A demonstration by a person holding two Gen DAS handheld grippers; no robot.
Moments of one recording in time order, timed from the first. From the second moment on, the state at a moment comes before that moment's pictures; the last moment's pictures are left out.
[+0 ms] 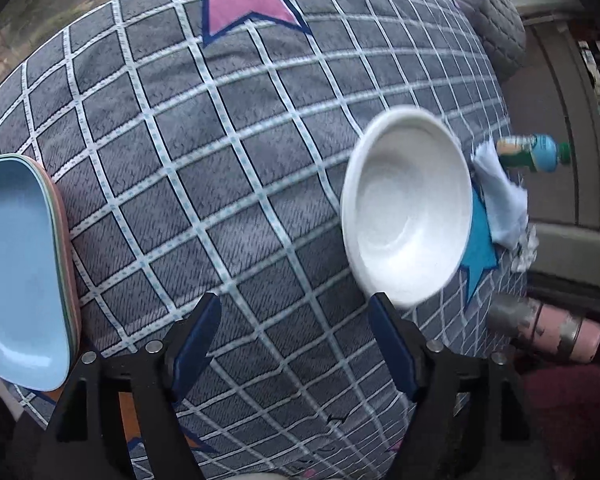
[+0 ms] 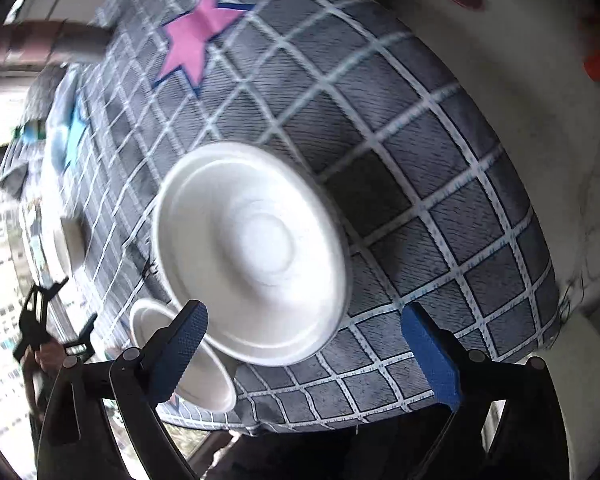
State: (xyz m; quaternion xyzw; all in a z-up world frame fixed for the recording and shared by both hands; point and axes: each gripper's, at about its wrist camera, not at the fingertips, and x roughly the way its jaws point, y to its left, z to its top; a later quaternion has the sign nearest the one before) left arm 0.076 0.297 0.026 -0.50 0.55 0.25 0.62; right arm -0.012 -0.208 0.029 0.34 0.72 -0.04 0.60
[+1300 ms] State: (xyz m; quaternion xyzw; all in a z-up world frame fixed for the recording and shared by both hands) left arm -0.051 0.149 0.055 -0.30 0.68 0.13 0.66; right arm -0.024 -0.210 0.080 0.10 0.71 0.09 0.69
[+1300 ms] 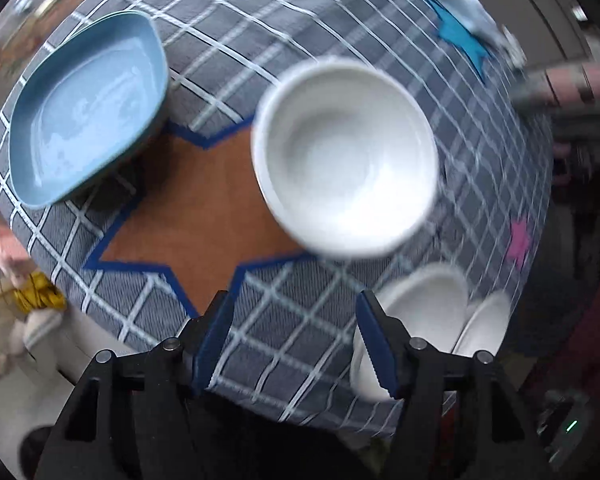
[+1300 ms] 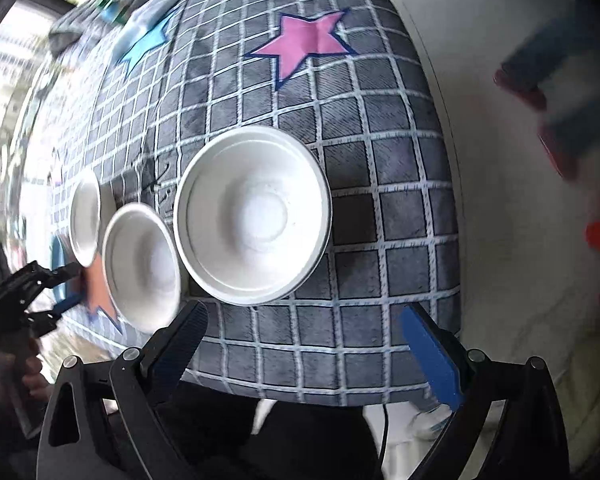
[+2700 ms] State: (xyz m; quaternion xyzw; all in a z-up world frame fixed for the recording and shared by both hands) left arm -0.034 0.075 0.024 -0.22 0.70 0.01 0.68; right arm -0.031 -0.104 0.091 -0.04 0.68 0.22 0.70
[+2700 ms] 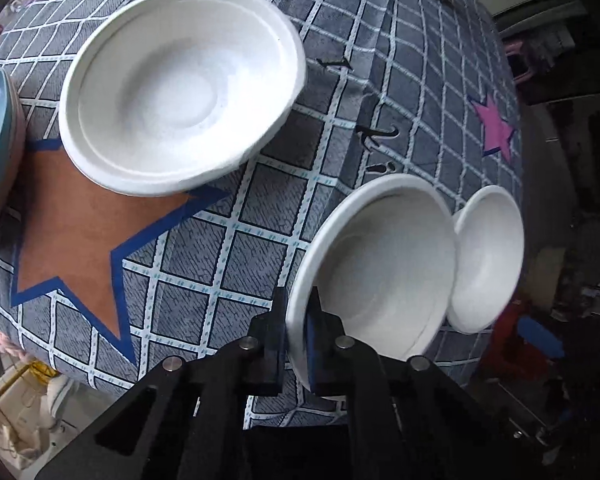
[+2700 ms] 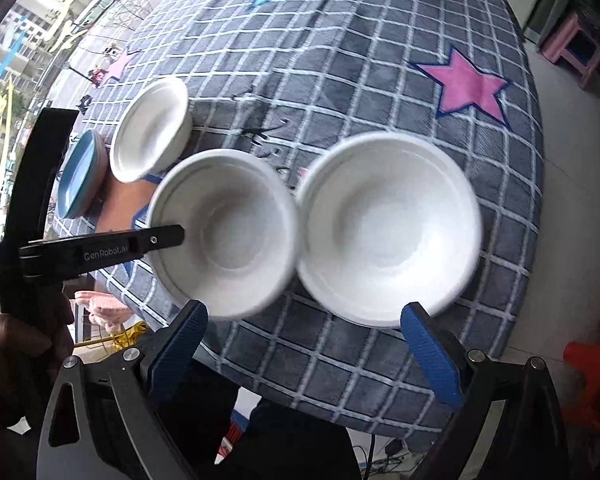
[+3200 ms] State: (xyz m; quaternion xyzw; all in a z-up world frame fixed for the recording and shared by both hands) left arm -0.073 0.123 0.021 -0.24 0.72 0.03 0.65; right arm -0.030 -0.074 0.057 0.05 0.72 0.26 0.64
